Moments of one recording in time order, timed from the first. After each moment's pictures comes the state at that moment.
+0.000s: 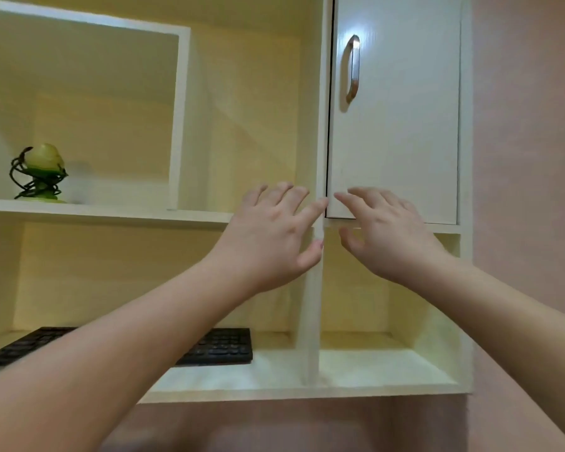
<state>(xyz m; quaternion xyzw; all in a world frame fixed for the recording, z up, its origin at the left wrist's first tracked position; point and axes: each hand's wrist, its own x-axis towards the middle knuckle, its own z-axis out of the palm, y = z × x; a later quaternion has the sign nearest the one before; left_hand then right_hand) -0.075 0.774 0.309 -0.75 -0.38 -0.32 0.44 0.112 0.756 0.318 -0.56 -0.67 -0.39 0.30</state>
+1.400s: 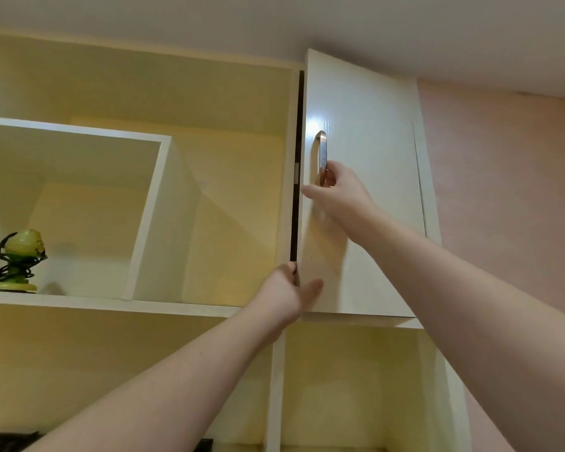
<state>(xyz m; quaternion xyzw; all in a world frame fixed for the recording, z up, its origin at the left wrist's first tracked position) 0.029 0.830 0.365 -0.71 -0.33 -0.58 -0.22 0.130 0.800 0.494 -0.36 -0.68 -0.07 0.64</state>
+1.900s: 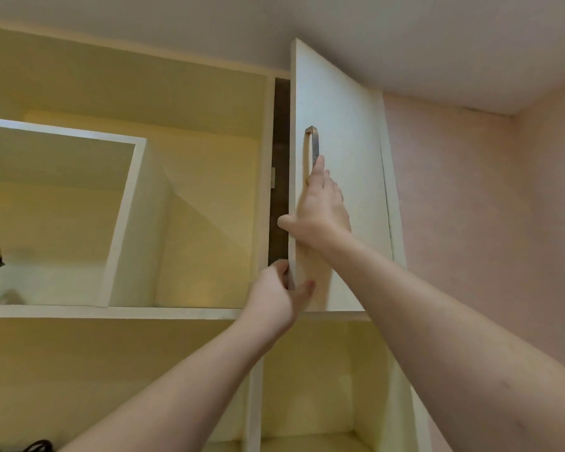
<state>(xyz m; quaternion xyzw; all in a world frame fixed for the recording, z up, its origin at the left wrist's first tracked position) 0.032 0.792 0.358 -0.73 -0.29 -0.59 -0.17 0.119 0.784 0.470 -0.51 -0.59 -0.28 0.55</state>
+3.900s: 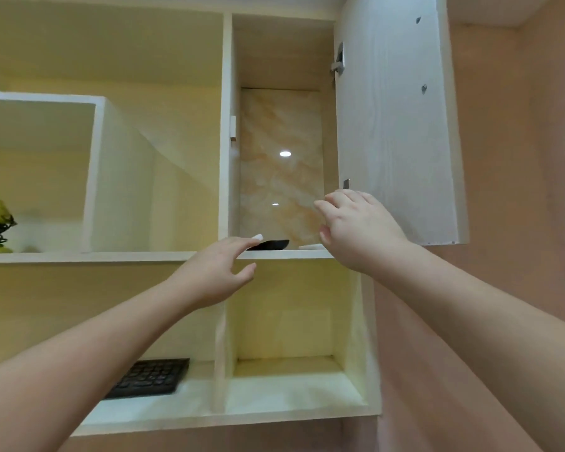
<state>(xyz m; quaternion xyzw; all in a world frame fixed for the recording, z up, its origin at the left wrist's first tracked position) 0.026 0.776 0.325 -0.81 -0.43 -0.36 0.16 0.256 0.725 0.366 -0.53 -0.65 -0.48 0.25</state>
